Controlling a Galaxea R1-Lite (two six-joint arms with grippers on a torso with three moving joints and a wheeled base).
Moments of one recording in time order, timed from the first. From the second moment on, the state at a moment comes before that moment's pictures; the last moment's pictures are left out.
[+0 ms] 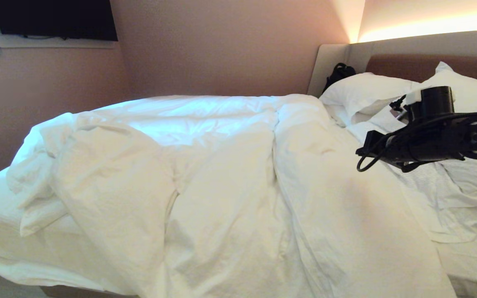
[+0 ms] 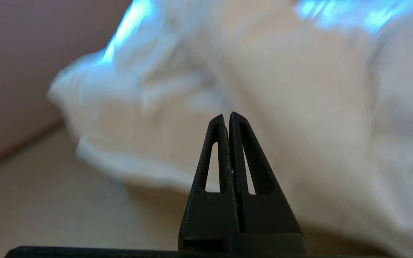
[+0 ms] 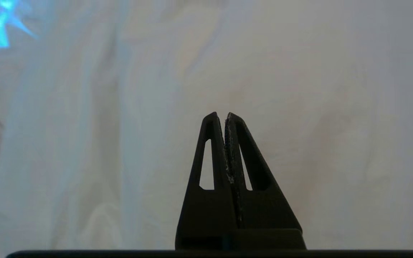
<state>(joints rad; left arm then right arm) 0.01 0.00 -0.04 -0.10 0.25 0.09 0.07 1.88 -1.41 0.05 0.14 0.41</state>
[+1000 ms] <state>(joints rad) 0.01 0.00 -0.01 0.05 -0.03 0.12 0.01 1.83 -1.41 0.03 0.14 0.41</state>
